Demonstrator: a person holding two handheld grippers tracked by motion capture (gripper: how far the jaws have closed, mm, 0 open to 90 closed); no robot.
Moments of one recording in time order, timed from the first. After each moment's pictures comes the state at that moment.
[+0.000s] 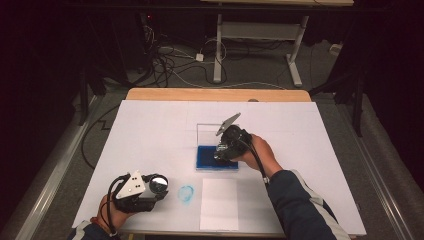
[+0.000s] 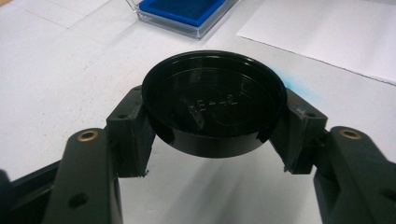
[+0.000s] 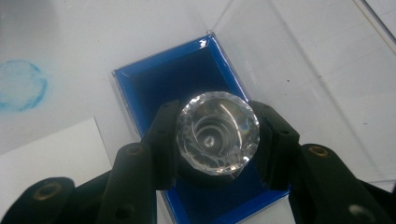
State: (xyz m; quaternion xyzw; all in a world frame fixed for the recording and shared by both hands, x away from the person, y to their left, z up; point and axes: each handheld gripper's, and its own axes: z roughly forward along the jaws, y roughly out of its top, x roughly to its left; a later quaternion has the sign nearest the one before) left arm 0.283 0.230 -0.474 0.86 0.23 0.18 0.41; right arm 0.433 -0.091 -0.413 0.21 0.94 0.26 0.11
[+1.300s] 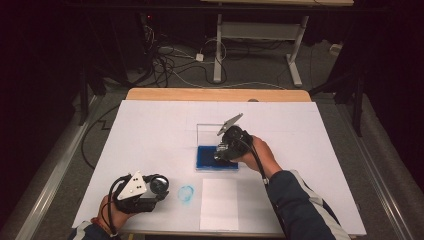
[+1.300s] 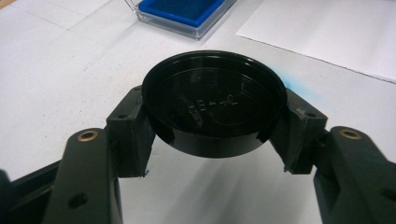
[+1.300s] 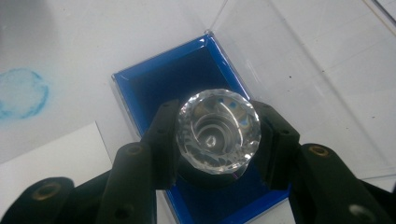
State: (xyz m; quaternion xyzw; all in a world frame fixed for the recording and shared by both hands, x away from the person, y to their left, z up) left arm 0.281 0.228 -0.473 0.86 0.23 0.19 0.41; right arm 0.432 -0.093 -0.417 0.22 0.93 0.27 0.10
